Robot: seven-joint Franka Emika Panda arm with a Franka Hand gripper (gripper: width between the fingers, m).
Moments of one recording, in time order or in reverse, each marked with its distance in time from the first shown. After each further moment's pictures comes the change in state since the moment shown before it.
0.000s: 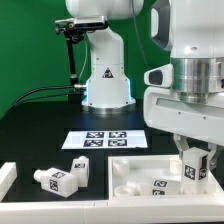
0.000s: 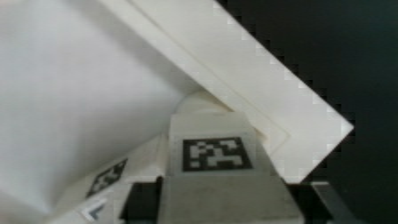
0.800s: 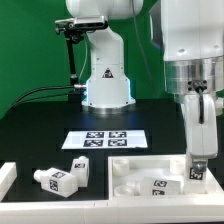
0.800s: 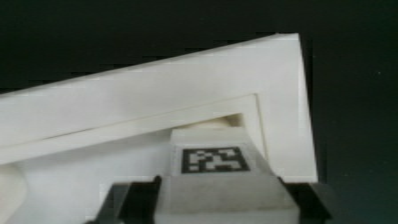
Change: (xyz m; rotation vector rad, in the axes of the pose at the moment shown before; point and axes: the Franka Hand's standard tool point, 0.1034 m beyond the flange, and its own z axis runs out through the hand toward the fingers) arm 0.000 -0.003 0.000 0.037 -0.069 0.716
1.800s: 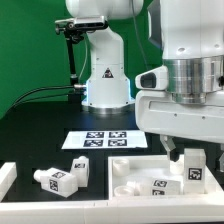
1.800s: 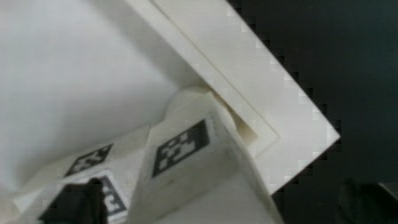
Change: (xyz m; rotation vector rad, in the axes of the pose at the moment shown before) arm 0.007 -0.004 -0.003 -0.037 0.028 -1.224
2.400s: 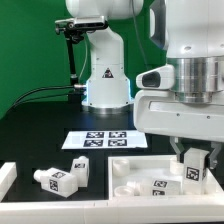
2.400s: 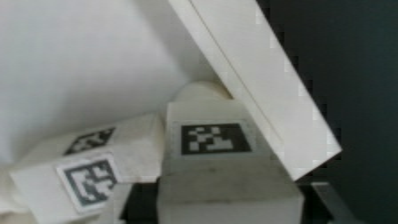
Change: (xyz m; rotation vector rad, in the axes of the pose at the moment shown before) arm -0.001 0.000 0.001 -0.008 0.004 0.174
